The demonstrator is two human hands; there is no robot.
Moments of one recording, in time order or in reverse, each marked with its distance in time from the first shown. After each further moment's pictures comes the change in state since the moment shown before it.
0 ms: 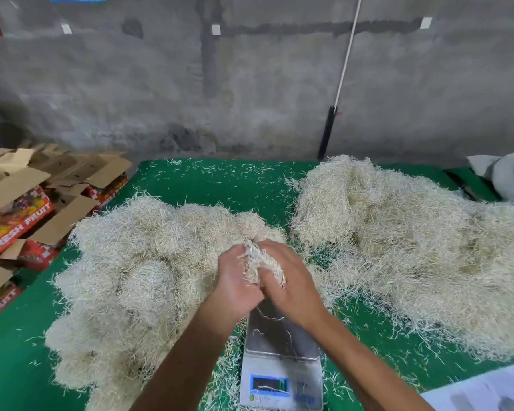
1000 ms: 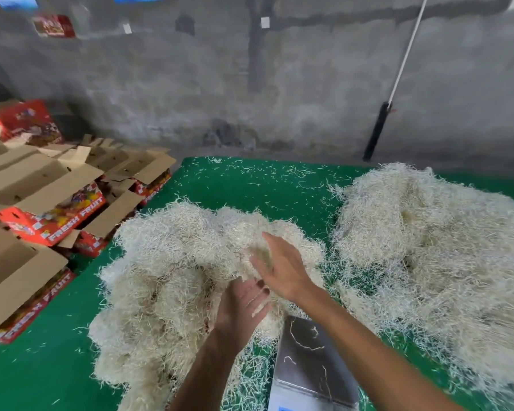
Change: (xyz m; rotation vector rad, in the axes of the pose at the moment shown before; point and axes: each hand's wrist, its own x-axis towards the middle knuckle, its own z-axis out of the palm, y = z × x) left_hand 0.058 -0.014 -0.109 -0.130 0.241 0.061; right_hand 0.114 0.032 0.095 -0.128 -0.401 0.172
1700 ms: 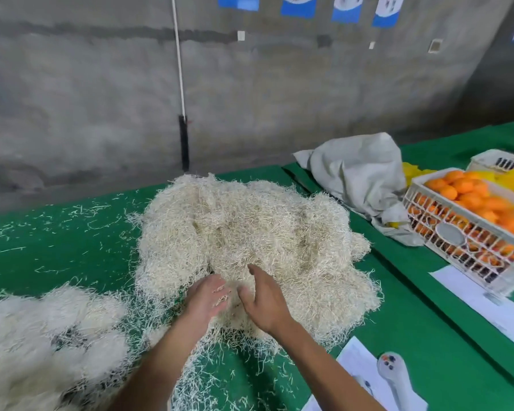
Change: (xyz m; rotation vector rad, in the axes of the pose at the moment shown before) left_hand 0.085 -0.184 0.327 0.581 -0.463 -0.100; right_hand -0.208 0.265 -0.198 -0.104 0.469 0.559
